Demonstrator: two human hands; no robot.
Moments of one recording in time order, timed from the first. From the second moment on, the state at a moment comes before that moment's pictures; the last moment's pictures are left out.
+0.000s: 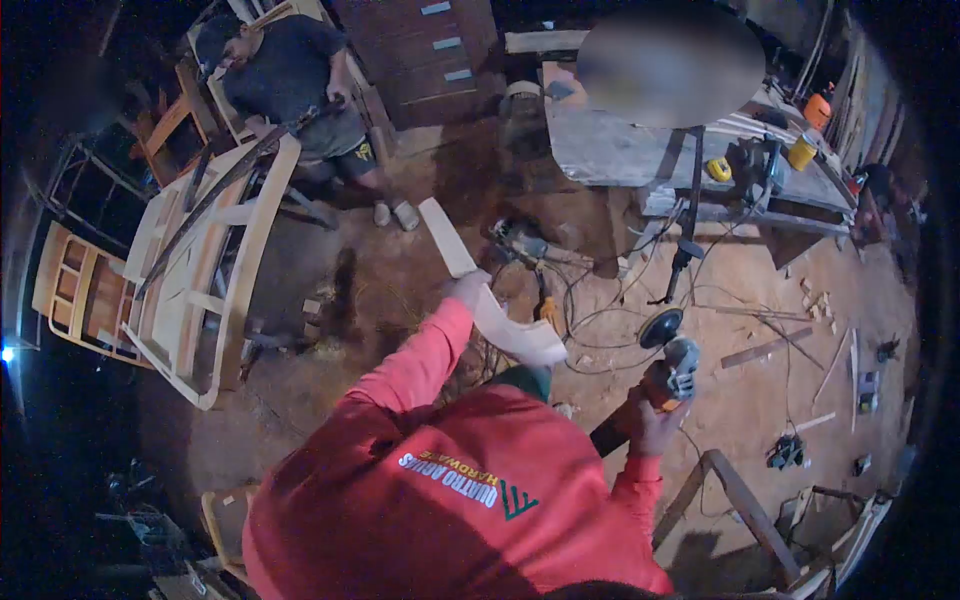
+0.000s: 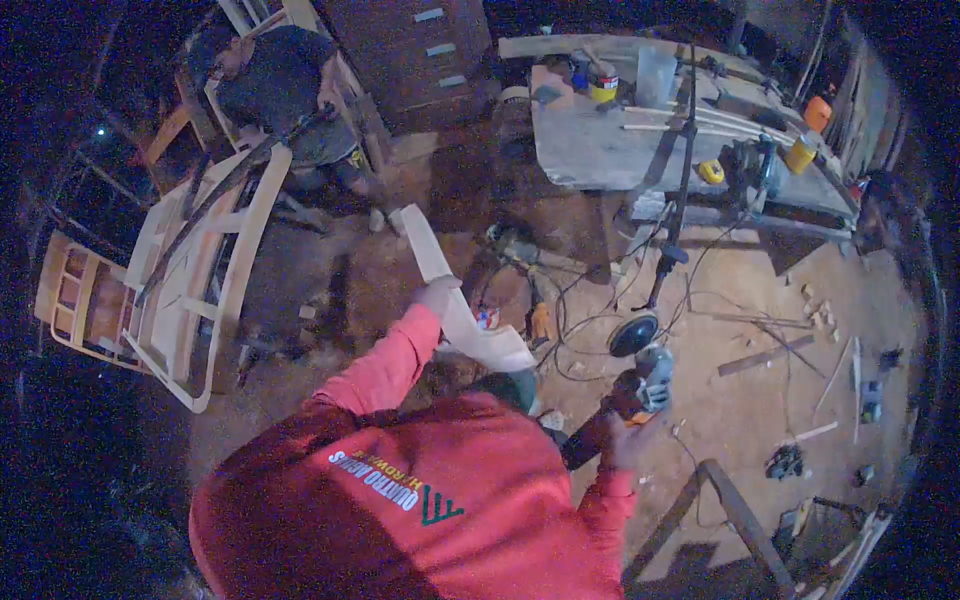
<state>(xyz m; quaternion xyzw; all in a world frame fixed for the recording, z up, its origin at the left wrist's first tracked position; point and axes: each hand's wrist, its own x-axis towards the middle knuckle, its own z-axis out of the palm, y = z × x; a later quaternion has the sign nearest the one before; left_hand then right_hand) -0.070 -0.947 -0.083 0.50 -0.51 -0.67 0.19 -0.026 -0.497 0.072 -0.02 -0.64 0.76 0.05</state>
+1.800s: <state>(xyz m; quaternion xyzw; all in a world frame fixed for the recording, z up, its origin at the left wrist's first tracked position) -0.635 -0.919 -0.105 0.35 -0.67 -0.65 0.06 -0.127 -0.726 0.087 -0.48 -0.55 0.67 0.11</state>
